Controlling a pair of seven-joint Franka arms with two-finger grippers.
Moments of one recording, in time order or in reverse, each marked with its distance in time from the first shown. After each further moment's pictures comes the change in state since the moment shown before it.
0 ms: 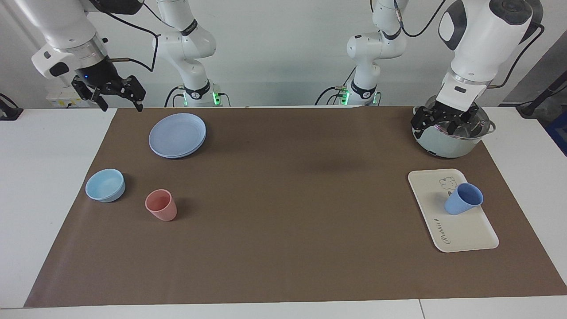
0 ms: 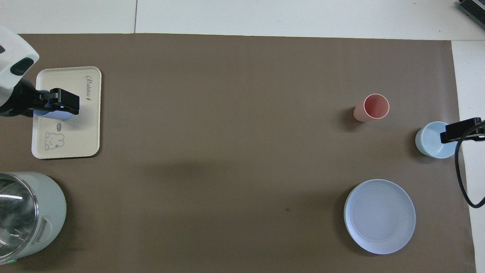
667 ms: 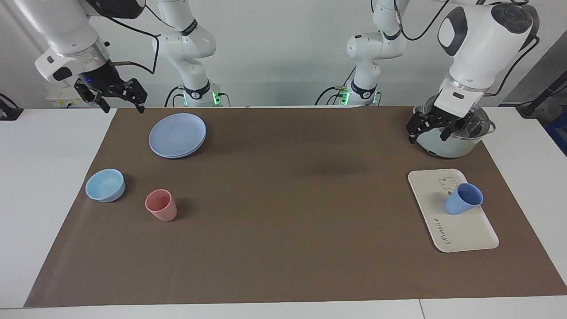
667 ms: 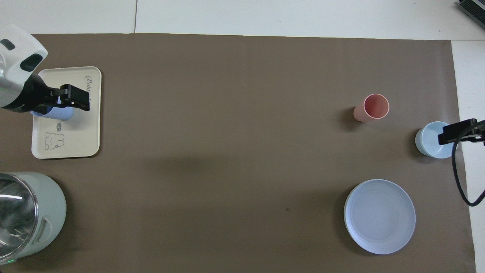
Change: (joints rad) left arm 0.001 0.035 0.000 -0.001 -0.054 0.032 0.004; right arm -0.004 0.004 -0.007 -0.020 0.001 0.005 0.000
